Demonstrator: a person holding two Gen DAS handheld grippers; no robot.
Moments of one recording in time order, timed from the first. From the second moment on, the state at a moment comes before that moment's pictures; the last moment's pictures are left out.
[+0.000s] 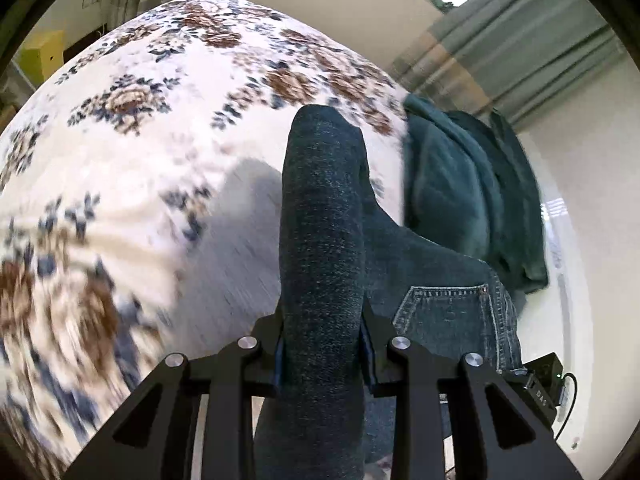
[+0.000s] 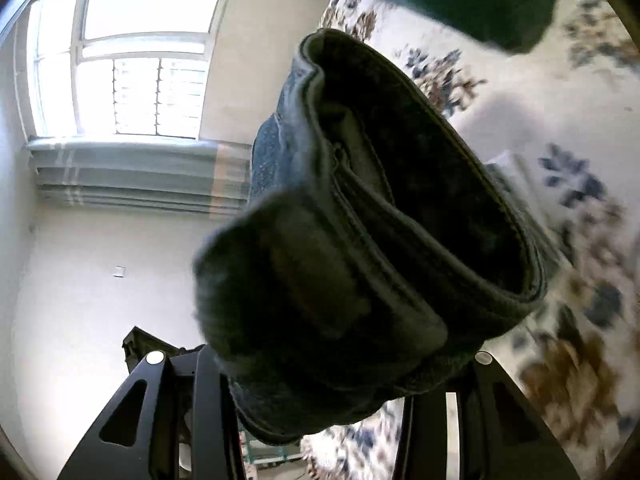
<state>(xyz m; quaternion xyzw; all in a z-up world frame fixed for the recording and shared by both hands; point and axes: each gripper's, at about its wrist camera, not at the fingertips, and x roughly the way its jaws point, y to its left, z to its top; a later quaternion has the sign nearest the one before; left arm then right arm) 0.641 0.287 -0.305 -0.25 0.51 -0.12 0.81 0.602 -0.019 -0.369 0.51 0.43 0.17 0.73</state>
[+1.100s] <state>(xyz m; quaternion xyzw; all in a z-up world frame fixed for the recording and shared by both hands) 0.604 0.250 -0.309 -0.04 0.56 -0.03 0.83 0.538 -0.015 -0.276 0.06 0.53 -0.10 0.84</state>
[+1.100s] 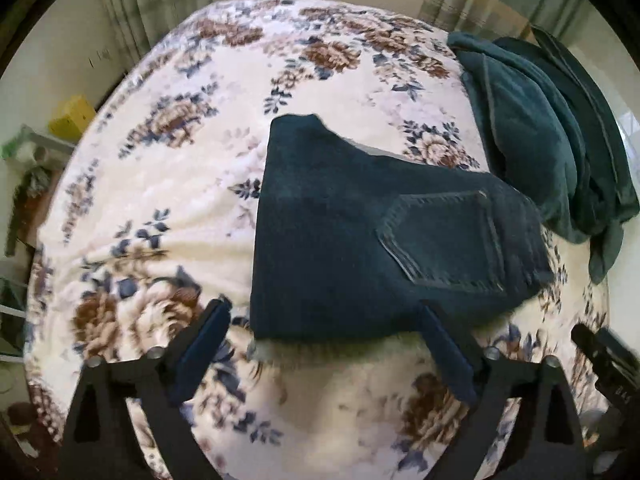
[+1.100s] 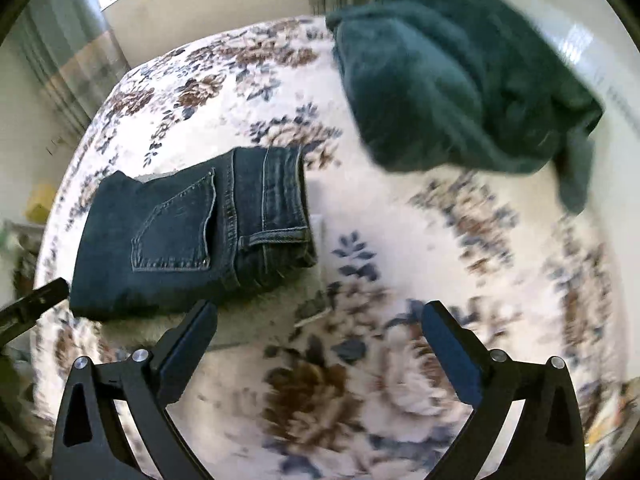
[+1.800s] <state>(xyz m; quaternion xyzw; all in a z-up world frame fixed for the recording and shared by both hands) 0.386 0.199 -0.094 0.00 0.42 0.00 0.91 0.298 0.003 -0.004 -0.02 0.39 -0.06 0.92</state>
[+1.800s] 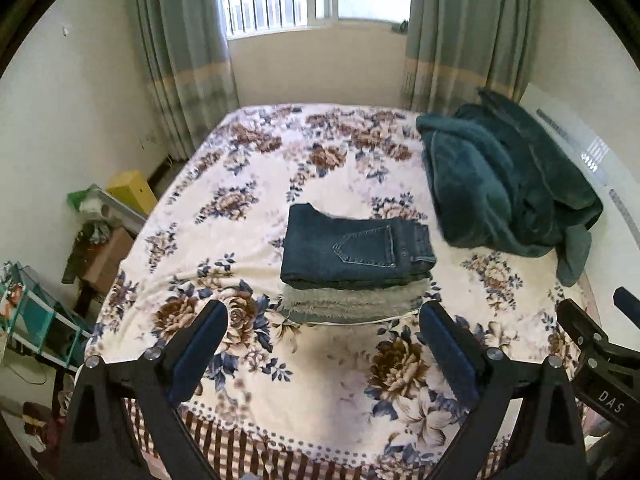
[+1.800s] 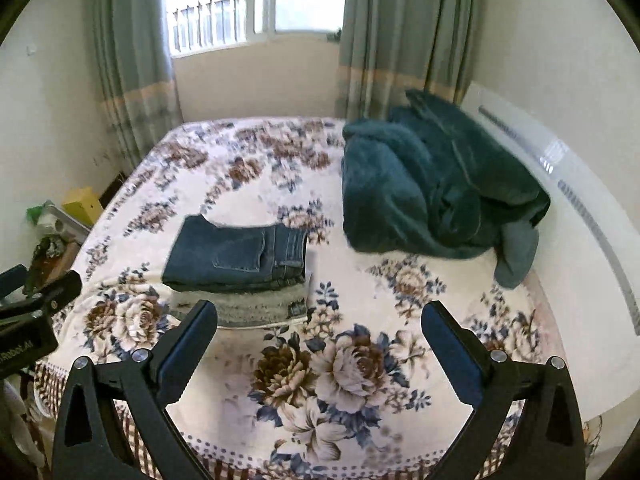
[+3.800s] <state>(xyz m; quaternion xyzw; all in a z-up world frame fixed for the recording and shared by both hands) 0.200 0.229 0.022 -0.02 0.32 0.03 0.95 0.081 0.052 0.168 -0.01 0.31 -0.02 0.95</state>
